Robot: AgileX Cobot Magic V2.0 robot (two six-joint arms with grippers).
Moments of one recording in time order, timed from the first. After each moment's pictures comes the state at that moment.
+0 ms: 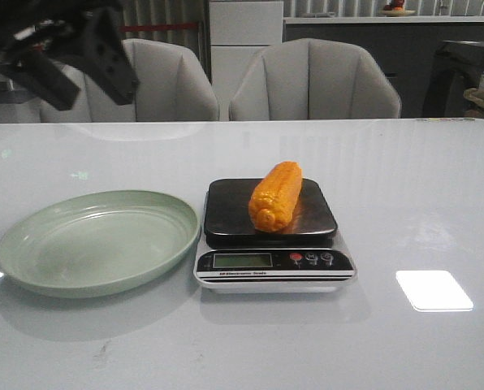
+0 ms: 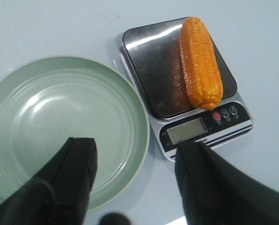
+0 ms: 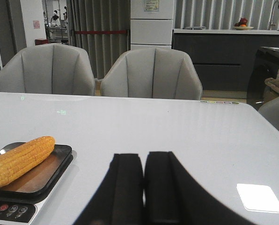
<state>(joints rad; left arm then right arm) -0.57 1.25 -0.91 -0.05 0.49 -0.23 0.08 -0.01 0.03 -0.03 -0.02 0.07</state>
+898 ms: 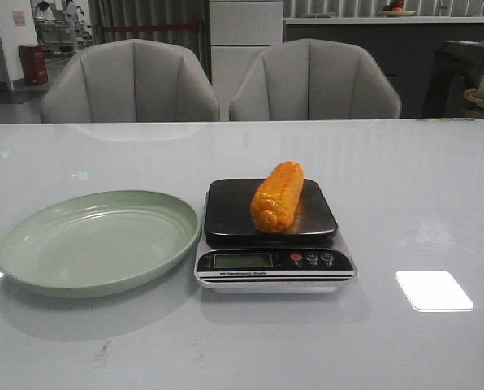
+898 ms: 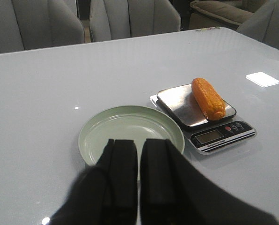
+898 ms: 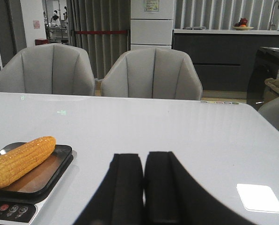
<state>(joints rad) -0.54 0.11 -0.38 0.16 0.58 -0.21 0.08 -0.01 0.03 -0.03 -0.02 0.07</state>
